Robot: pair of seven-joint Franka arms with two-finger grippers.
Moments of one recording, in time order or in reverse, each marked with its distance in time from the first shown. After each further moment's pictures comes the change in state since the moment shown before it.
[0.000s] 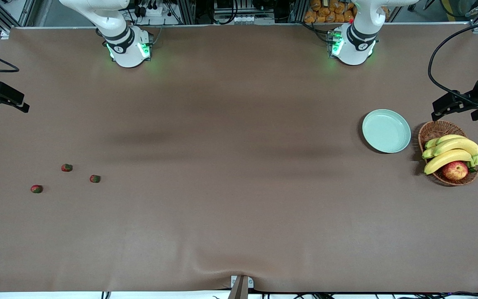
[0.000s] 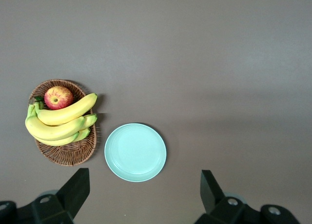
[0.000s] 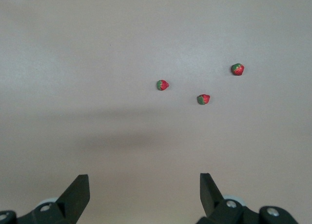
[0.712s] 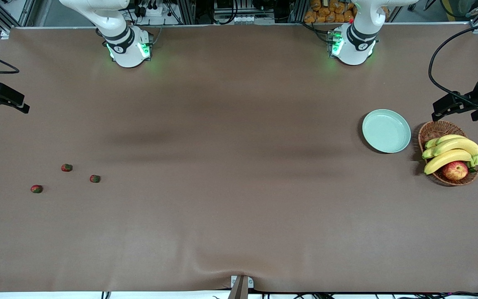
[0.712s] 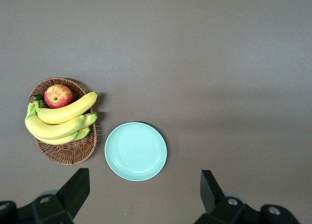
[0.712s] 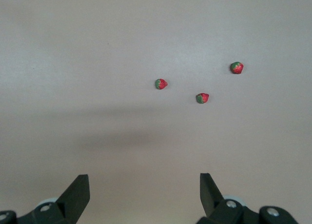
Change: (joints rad) left arm 0.013 0.002 -0.009 -0.002 0.000 -0.002 0.000; right arm -0.003 0.018 -0.004 0.000 -0.005 0.002 0.000
